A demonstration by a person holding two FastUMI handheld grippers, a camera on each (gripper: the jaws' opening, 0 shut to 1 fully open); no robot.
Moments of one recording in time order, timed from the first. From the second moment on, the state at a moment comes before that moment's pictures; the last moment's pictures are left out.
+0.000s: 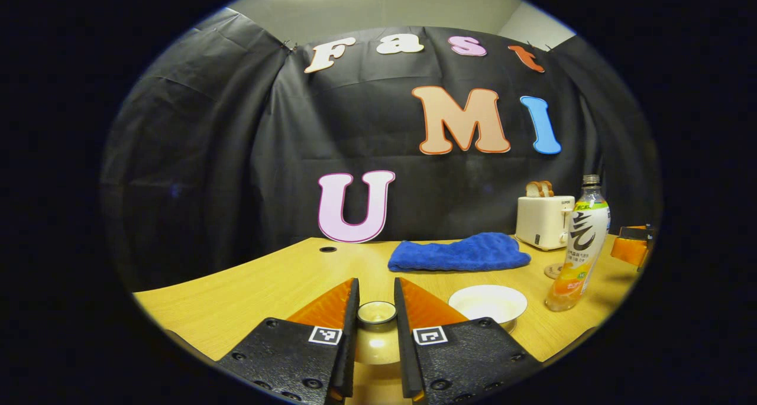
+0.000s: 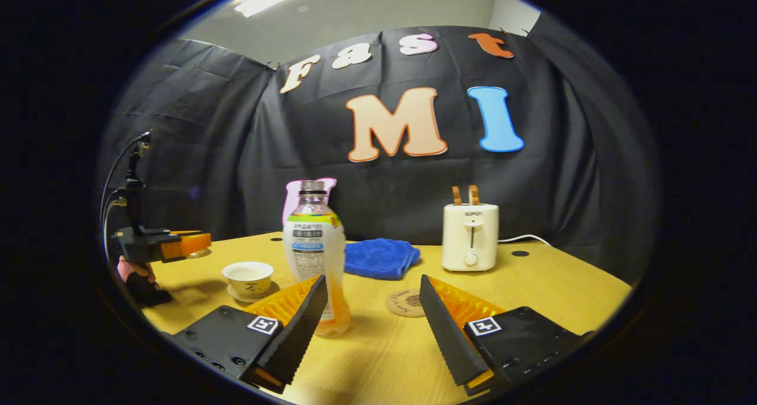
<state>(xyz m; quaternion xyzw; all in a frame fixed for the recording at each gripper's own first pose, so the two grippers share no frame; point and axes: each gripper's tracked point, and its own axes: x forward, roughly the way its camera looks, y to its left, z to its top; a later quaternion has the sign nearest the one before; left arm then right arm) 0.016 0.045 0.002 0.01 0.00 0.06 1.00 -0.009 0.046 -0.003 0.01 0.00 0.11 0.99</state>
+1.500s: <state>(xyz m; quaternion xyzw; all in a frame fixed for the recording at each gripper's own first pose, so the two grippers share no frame) 0.014 0.056 0.002 0.01 0.00 0.05 1.00 0.053 0.113 -0.049 -0.03 0.14 0.13 0.98</state>
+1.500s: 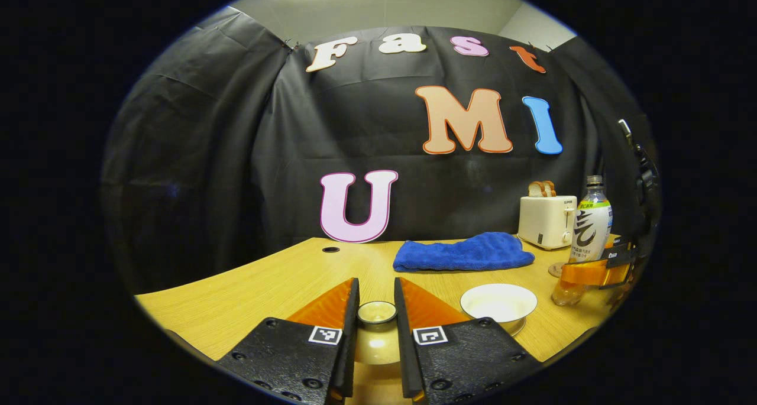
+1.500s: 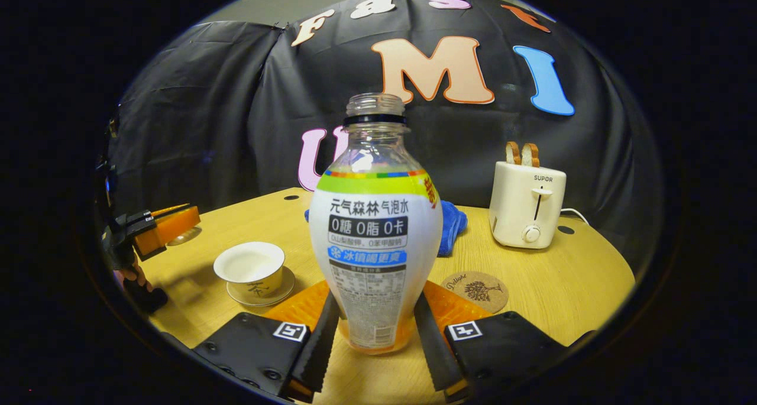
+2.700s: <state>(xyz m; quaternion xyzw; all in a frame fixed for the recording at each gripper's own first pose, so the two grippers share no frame) 0.016 0.056 0.003 0.01 0.00 0.05 1.00 0.061 0.097 0.009 -0.41 0.06 0.05 0.91</state>
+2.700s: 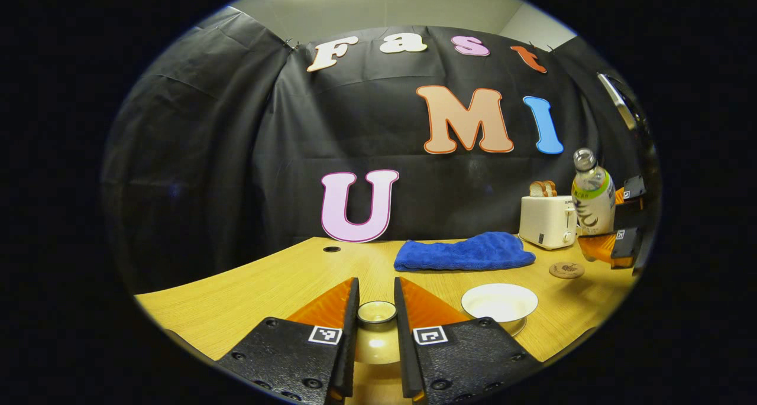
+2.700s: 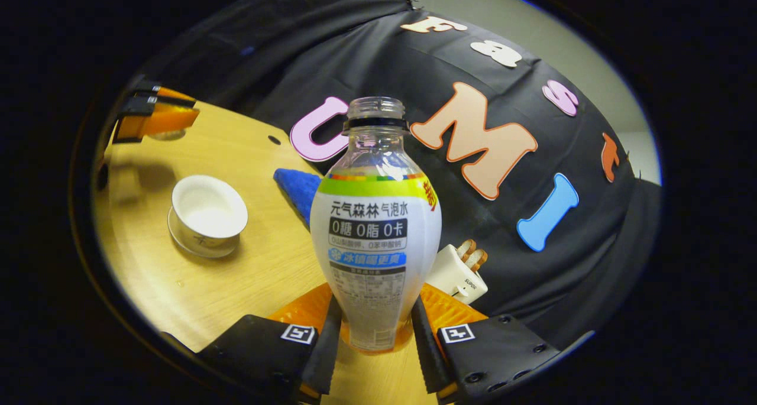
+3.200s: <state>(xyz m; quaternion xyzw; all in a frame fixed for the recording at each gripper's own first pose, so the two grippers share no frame) 0.016 0.057 0.003 0.01 0.00 0.05 1.00 0.071 0.106 -0.003 -0.57 0.04 0.04 0.82</state>
